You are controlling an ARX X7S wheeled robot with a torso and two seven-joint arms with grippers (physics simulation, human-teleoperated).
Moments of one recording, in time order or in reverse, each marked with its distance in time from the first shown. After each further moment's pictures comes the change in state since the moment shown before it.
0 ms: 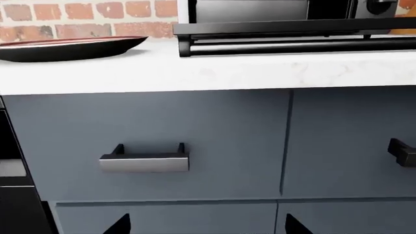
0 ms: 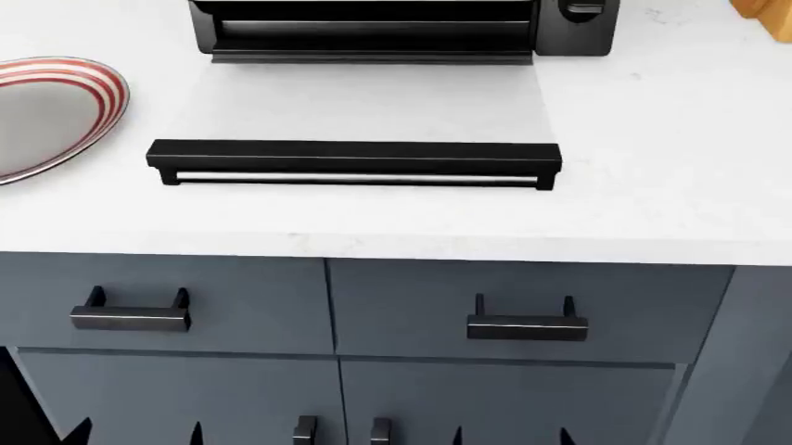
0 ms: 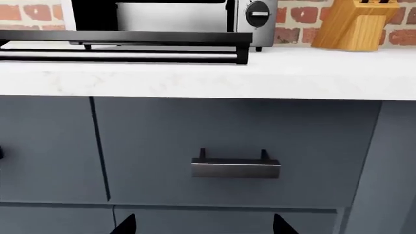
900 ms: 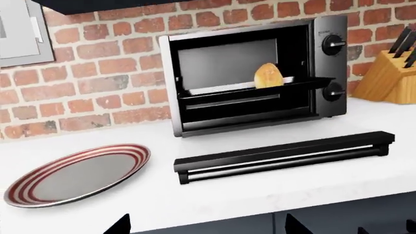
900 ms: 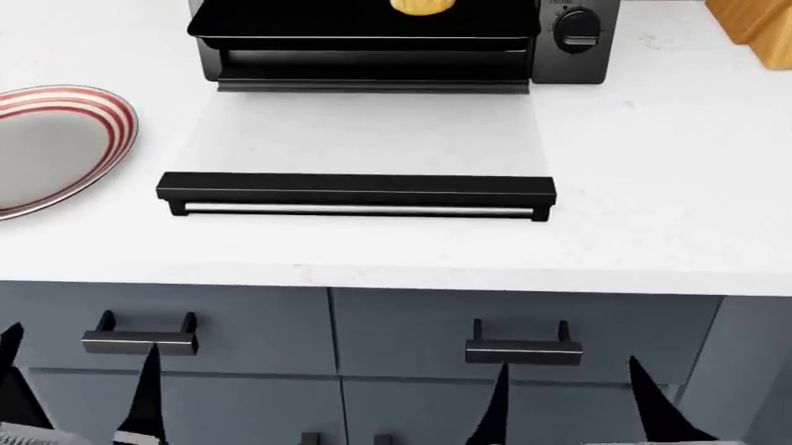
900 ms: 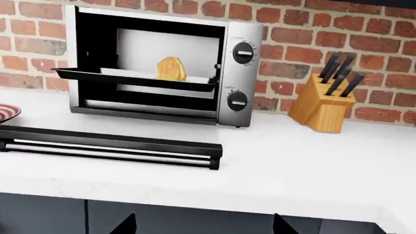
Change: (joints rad) left arm 0.001 -0.161 0.044 0.701 -0.070 -0.521 -0.035; right arm -0.028 0.177 0.024 -0.616 0.098 0.460 0.084
